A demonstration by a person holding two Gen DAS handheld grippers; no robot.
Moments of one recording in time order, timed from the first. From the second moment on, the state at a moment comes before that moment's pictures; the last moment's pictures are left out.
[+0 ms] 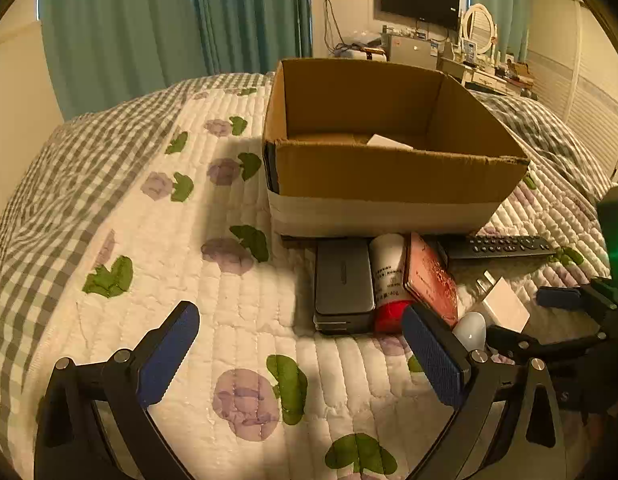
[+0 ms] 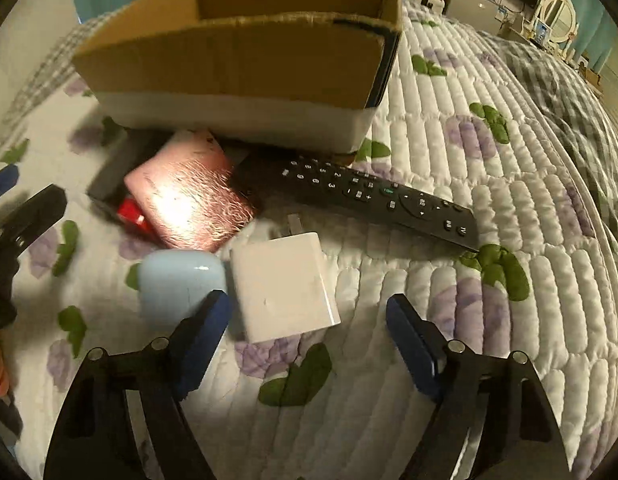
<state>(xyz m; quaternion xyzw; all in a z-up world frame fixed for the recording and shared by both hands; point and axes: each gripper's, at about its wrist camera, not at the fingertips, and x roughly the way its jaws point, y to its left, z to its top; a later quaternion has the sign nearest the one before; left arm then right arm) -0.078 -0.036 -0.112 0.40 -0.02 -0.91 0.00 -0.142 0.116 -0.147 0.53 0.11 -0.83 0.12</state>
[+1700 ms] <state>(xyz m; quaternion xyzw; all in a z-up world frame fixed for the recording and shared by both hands) -0.062 -0.030 -0.069 0.40 0.00 -0.91 -0.07 -0.114 0.125 -0.052 0.42 0.04 -0.89 0.17</state>
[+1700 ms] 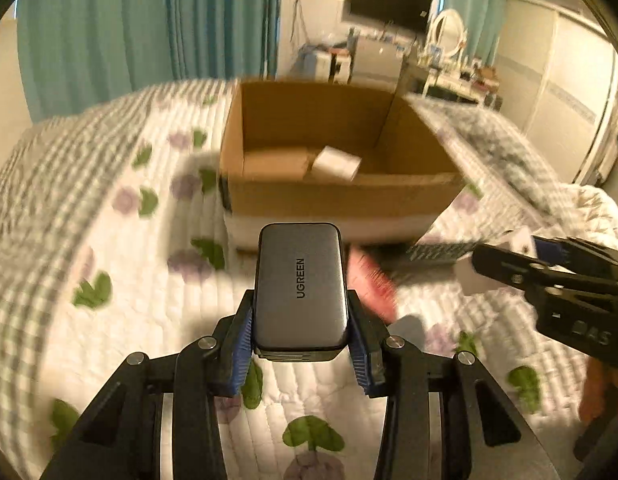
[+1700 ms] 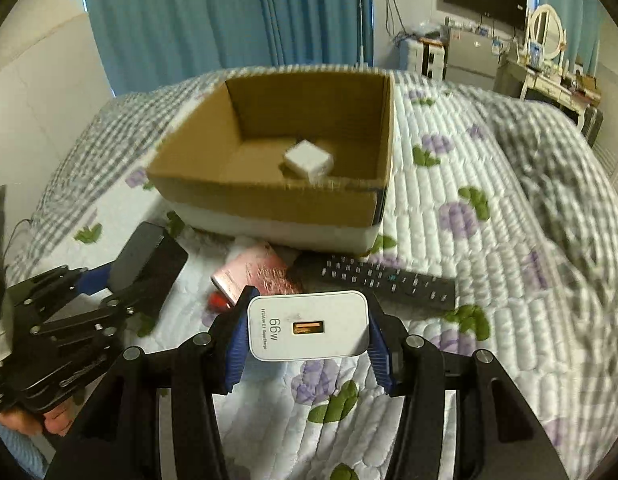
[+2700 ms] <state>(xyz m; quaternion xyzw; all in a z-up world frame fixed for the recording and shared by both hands) -0.216 -0.003 -0.066 0.37 -0.02 -0.93 -0.06 -0.237 0.123 -0.013 0.36 0.03 -0.92 0.17</state>
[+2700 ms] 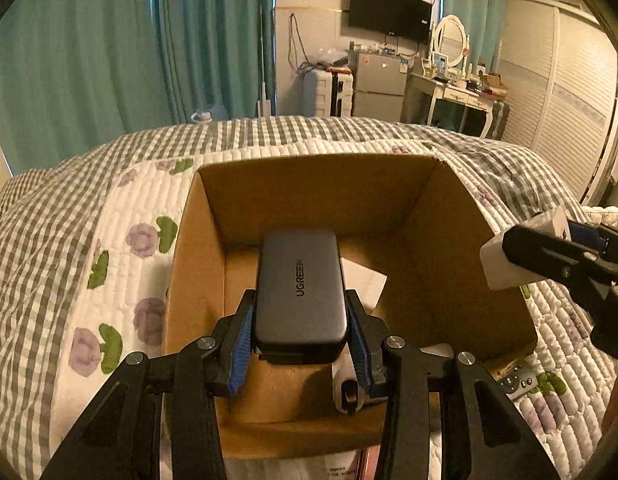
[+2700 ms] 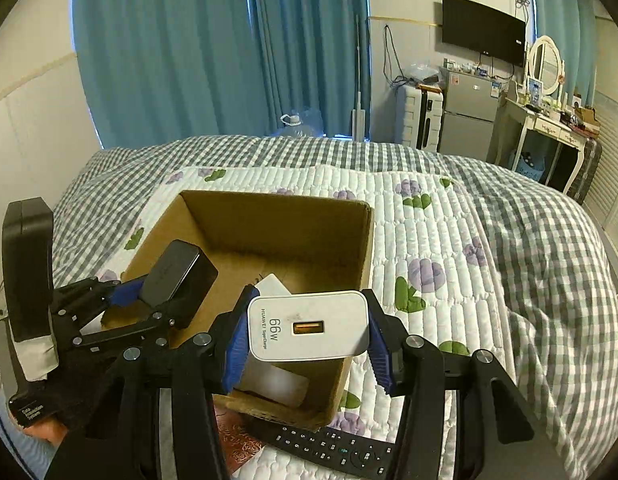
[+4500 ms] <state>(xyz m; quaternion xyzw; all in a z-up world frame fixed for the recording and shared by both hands) -0.058 -0.056 -0.070 0.37 0.01 -0.93 0.02 -0.099 0.096 -0.099 0.45 0.09 -0.88 0.16</state>
